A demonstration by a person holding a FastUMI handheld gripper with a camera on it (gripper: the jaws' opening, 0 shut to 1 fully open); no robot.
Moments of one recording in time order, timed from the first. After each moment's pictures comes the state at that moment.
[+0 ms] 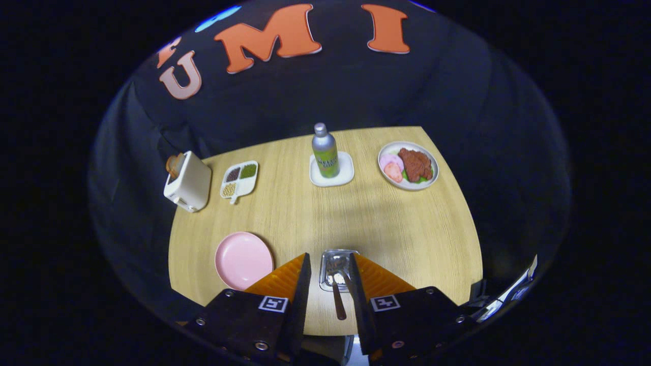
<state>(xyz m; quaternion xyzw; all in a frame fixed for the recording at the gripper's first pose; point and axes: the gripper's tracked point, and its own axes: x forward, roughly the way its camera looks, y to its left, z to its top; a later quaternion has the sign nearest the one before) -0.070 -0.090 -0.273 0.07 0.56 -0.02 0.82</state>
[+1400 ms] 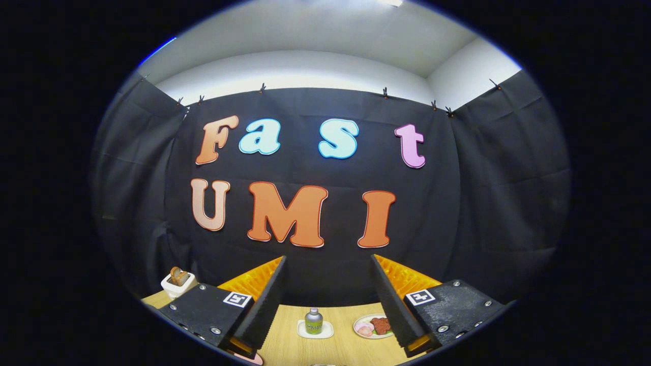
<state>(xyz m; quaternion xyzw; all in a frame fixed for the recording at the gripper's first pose) 0.052 -0.085 -0.028 -0.04 0.08 -0.07 0.99</state>
